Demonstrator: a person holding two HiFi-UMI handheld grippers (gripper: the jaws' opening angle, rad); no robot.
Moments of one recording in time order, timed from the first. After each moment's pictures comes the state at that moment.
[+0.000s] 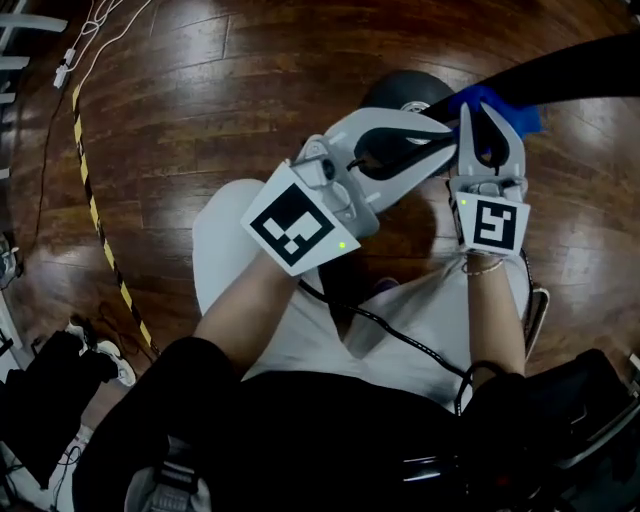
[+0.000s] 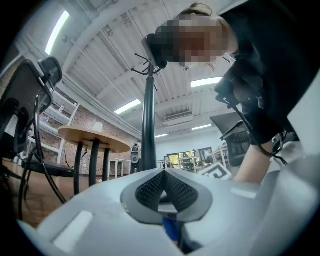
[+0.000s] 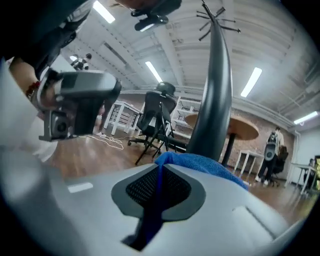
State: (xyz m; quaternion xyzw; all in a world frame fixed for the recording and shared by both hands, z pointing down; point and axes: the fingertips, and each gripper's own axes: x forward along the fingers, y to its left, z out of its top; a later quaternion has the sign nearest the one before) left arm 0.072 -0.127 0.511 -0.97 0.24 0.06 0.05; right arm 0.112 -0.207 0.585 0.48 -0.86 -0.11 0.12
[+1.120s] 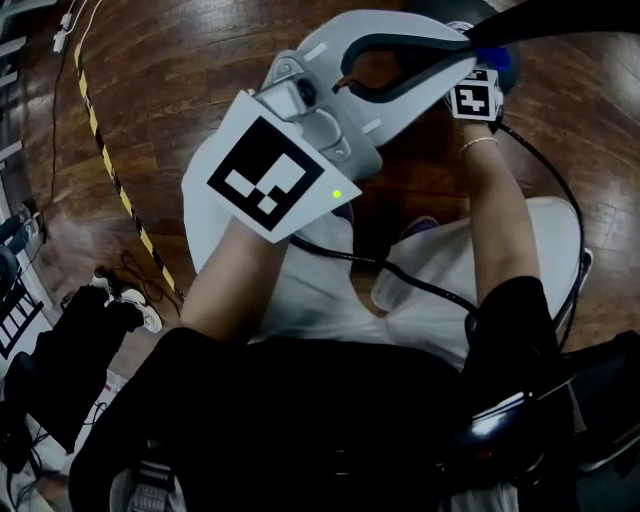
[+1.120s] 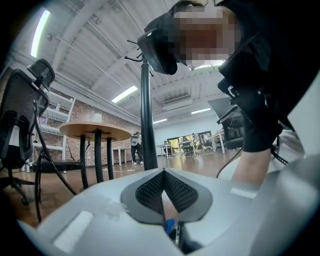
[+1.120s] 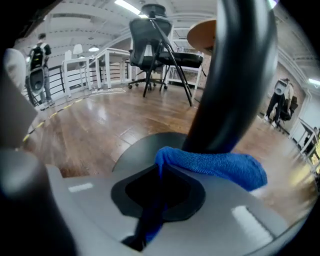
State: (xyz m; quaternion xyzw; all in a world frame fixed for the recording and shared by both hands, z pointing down) left arm 0.050 -0.107 0.537 -0.97 0.26 -0.02 0.05; right arm 0.118 -0.210 0.919 0.46 -0.78 0.20 0.38
